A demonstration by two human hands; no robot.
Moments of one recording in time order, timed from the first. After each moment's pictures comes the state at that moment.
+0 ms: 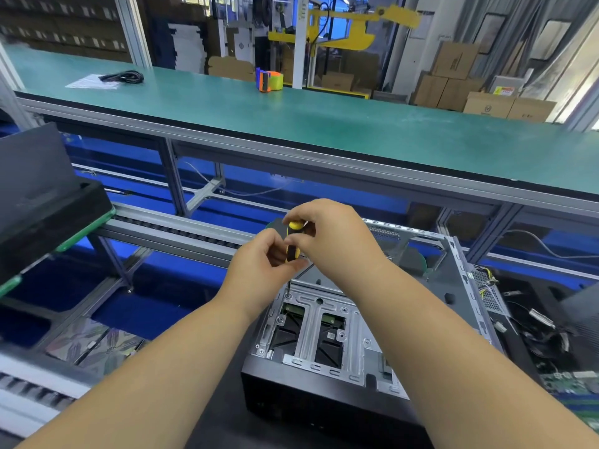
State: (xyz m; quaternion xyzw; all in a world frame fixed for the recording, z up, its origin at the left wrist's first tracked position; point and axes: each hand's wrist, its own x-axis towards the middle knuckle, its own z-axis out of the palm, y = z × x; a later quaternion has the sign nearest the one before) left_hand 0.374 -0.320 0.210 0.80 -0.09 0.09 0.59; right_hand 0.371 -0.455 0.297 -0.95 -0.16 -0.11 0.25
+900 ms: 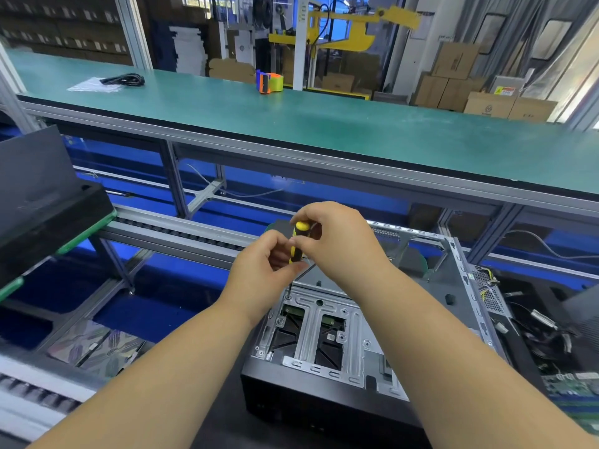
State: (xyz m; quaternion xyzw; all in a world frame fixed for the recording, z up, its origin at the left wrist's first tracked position) left_hand 0.372 -0.322 0.208 0.79 -0.11 0.11 0.59; right_hand 0.369 -0.461 0.294 -0.94 -0.15 -0.12 0.27
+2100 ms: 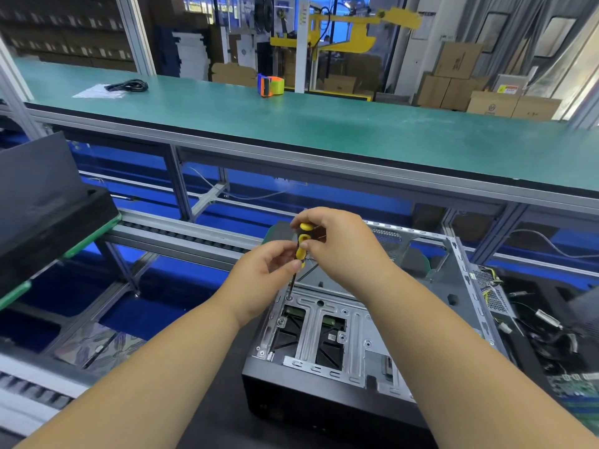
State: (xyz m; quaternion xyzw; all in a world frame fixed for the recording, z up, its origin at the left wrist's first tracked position) left_hand 0.374 -0.312 0.207 0.76 -0.15 0.00 0.63; right_hand 0.367 -0.470 0.293 -0.93 -0.15 -0.07 0.33
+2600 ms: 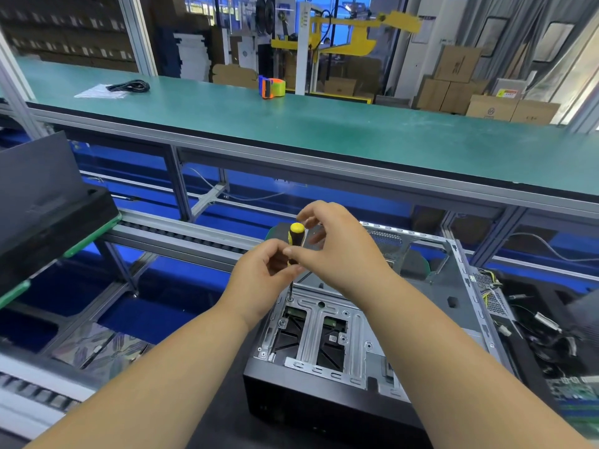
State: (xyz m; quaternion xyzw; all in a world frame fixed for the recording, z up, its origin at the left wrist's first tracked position) left_hand 0.372 -0.316 0.203 0.77 -0.12 0.07 0.62; right_hand 0.363 -0.466 0.285 -0.92 -0.16 -0.11 0.34
